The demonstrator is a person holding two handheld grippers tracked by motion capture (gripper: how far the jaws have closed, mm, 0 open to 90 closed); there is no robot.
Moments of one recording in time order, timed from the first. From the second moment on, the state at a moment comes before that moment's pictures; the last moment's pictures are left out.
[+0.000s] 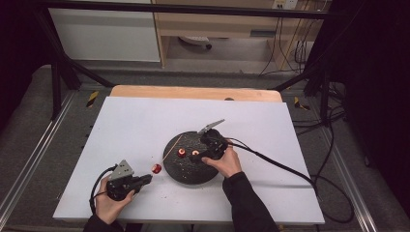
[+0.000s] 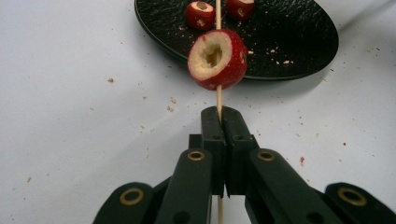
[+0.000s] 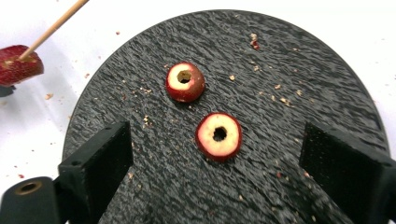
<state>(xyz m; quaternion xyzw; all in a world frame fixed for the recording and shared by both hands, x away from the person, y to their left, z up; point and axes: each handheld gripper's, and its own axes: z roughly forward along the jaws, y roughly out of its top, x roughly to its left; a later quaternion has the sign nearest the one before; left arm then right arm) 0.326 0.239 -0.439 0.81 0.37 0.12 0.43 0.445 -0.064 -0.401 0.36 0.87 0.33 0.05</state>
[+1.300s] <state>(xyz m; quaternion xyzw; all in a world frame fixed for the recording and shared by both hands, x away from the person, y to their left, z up) 0.326 0.235 -0.440 0.82 0.36 0.12 0.43 0.469 -0.047 -0.415 0.35 0.90 0.25 0.01</state>
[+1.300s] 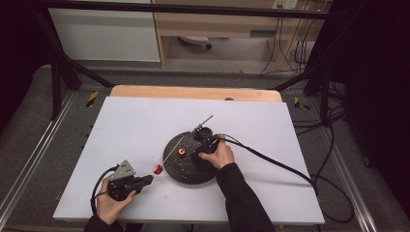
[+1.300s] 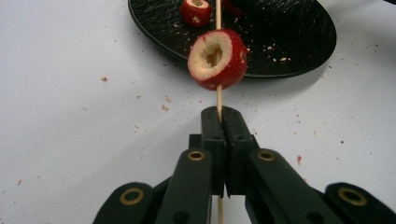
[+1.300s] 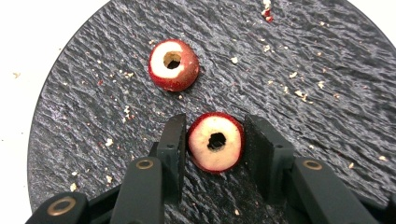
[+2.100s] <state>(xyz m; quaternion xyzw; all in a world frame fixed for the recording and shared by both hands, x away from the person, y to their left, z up) 0.323 0.233 -0.439 0.82 0.36 0.12 0.43 0.444 -0.070 -0.382 0.37 0.86 0.34 0.02</state>
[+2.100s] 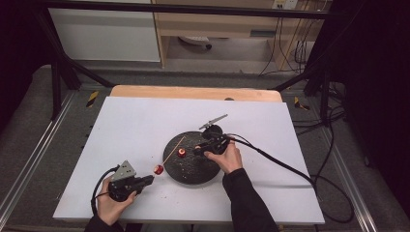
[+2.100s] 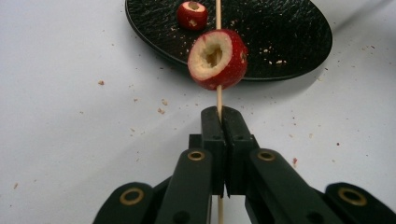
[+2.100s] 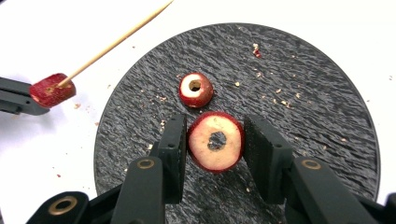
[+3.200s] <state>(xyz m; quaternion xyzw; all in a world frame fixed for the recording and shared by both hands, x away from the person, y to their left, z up) 0.327 0.194 -0.426 0.83 0.34 0.13 0.43 0.396 -0.148 -0.403 0.45 0.69 0.56 0.05</state>
